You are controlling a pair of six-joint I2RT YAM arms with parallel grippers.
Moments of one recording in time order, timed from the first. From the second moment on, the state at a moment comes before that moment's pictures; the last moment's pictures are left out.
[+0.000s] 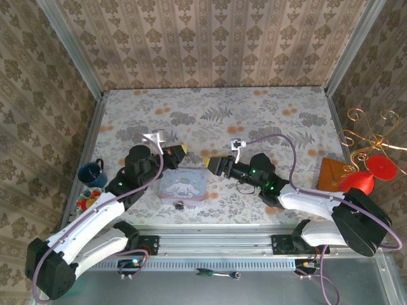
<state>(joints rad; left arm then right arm) -0.64 0.86 0.60 0.05 0.18 -0.77 0.75 1.27 0.50 0.73 -0.25 0.90</state>
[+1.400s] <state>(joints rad) -0.76 0.89 0.50 0.42 0.08 -1.00 0.79 1.52 0.59 1.17 -0.27 1.32</state>
